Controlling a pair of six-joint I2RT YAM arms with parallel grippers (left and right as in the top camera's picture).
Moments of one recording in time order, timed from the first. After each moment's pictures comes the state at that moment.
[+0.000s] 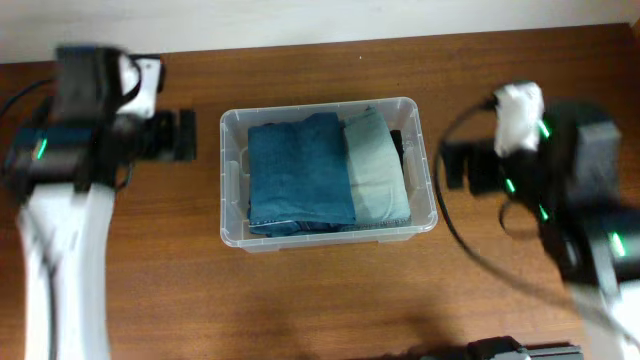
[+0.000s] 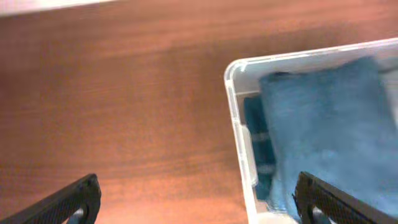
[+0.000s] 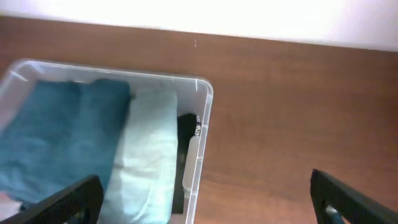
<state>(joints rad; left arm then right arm) -0.02 1.52 1.81 -1.21 0.03 0.10 0.08 1.09 1.39 -0.96 -0.09 -0.03</state>
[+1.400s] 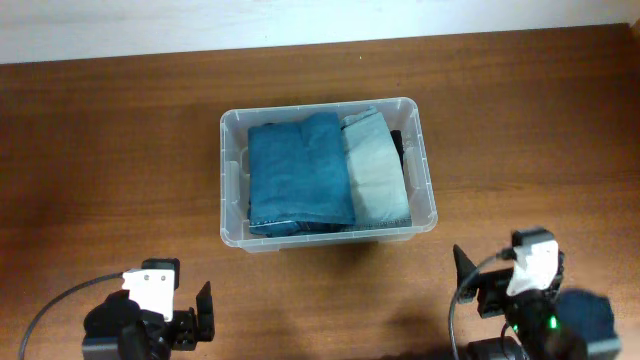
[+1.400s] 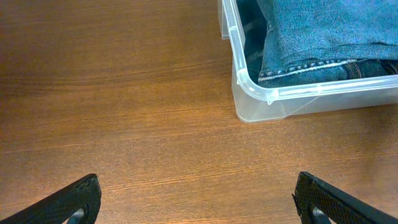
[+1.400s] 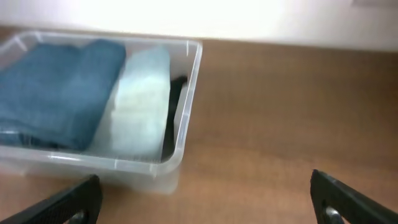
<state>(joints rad) -0.02 0.39 0.79 -1.14 0.03 0.06 0.06 0.23 0.72 -0.90 -0.05 -0.03</state>
